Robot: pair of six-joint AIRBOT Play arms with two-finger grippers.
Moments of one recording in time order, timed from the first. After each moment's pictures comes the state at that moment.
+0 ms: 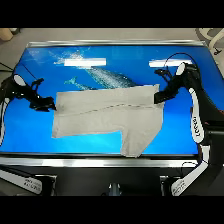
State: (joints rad) left arm 0.20 -1.73 1.52 1.33 -1.46 -1.43; right arm -0.06 -1.89 1.81 -1.38 1.51 1.05
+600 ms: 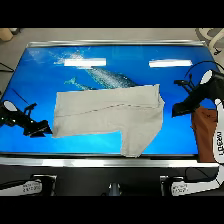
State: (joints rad) left arm 0.32 -1.39 0.92 1.30 -1.37 -1.41; right arm -0.21 -1.60 1.46 -1.42 1.59 1.01
